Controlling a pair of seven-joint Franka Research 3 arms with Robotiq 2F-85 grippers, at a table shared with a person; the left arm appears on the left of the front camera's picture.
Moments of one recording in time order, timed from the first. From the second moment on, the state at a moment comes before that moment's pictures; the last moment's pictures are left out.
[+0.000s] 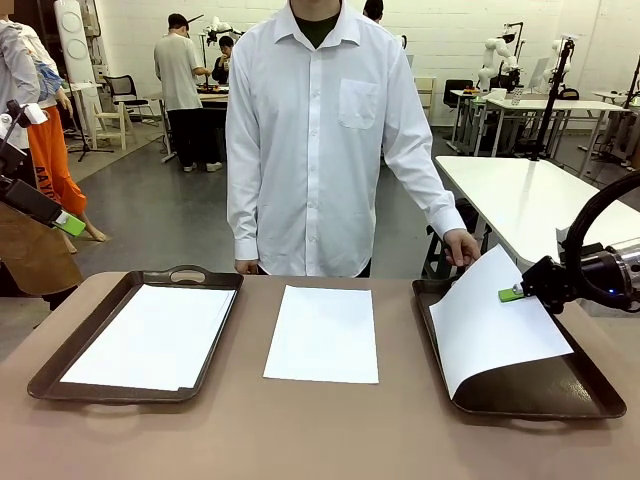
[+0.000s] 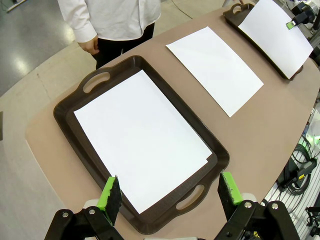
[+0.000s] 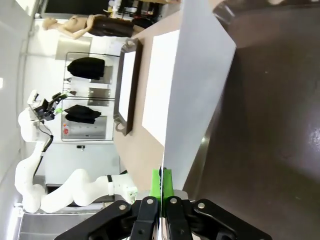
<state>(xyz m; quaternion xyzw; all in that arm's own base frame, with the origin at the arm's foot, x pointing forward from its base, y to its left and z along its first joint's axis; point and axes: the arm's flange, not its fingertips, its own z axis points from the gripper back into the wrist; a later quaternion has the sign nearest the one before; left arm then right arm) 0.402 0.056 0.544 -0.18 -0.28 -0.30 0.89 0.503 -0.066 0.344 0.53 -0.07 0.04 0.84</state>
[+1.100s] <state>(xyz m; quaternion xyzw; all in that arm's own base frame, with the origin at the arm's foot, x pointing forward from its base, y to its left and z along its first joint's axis) 0.402 0.056 0.544 -0.18 -0.28 -0.30 0.89 0.529 -0.075 0.338 0.40 -0.06 0.05 0.91</state>
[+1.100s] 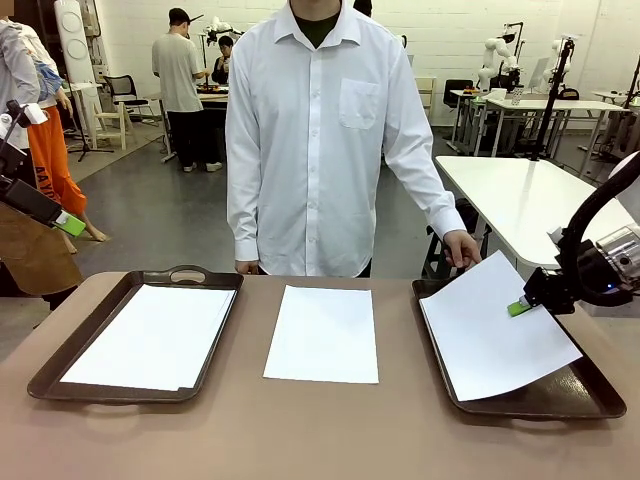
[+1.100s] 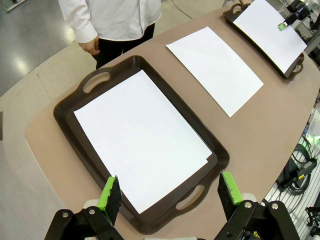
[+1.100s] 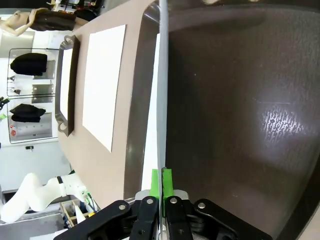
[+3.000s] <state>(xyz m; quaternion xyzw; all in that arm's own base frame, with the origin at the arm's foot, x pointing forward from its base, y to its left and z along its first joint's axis) 0.402 0.056 0.544 -0.18 -0.28 -0.30 0.89 0.537 -0.078 0.330 0.32 -0.05 0.02 0.95</state>
